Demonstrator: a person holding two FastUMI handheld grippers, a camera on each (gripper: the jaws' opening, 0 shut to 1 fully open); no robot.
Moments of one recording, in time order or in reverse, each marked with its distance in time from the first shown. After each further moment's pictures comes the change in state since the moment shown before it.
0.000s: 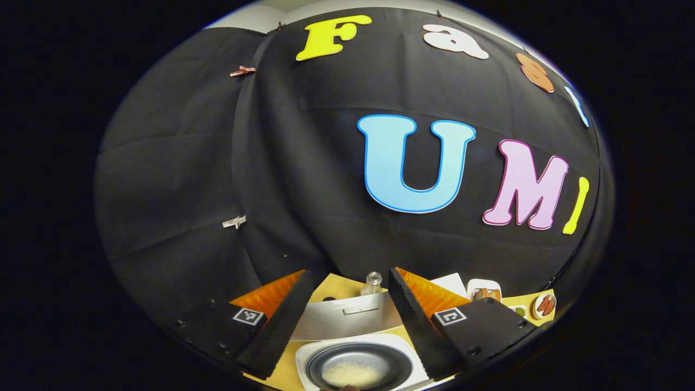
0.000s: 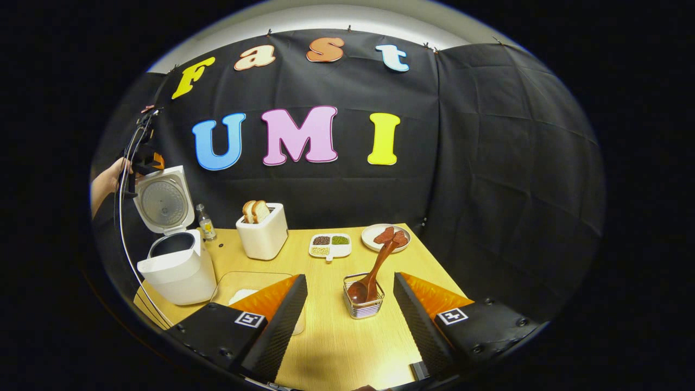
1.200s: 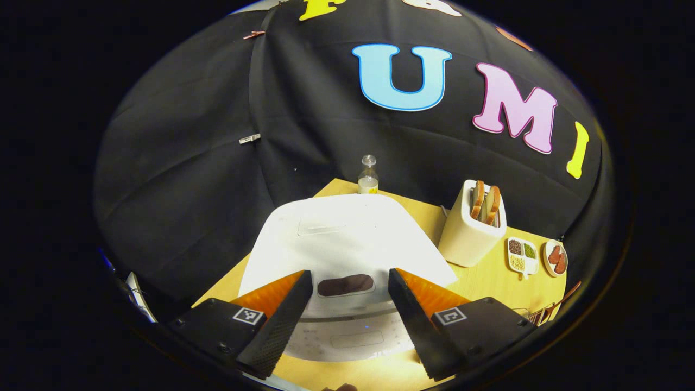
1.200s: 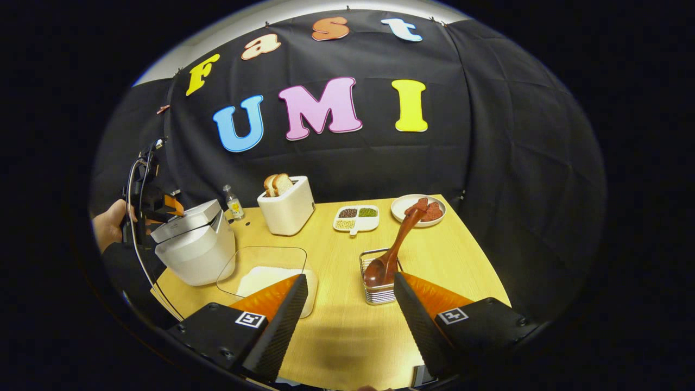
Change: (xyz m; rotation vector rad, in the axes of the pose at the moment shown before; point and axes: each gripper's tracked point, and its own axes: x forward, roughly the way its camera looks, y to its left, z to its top) left arm -0.095 -0.057 -0.234 0.000 0.319 0.095; right arm 0.040 -0.026 -0.053 0.049 0.147 0.219
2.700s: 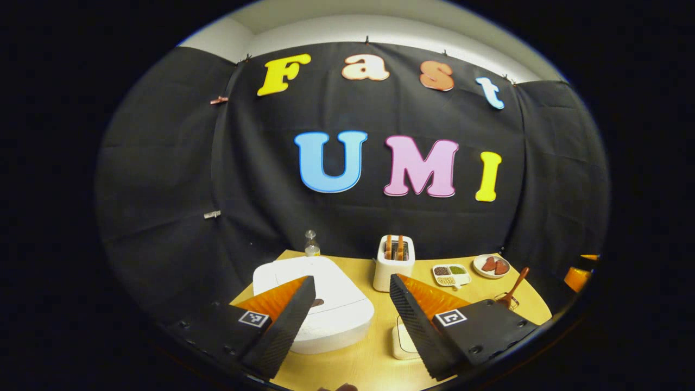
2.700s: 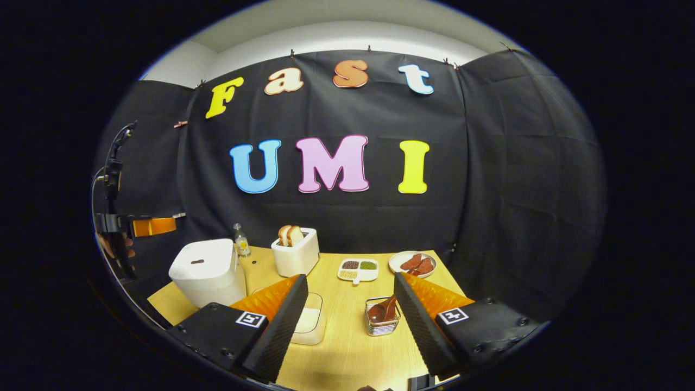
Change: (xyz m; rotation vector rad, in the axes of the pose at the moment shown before) left arm -0.220 -0.023 0.022 0.172 -0.488 -0.341; right arm -0.089 0.061 0.101 -0.098 -0.305 -0.049
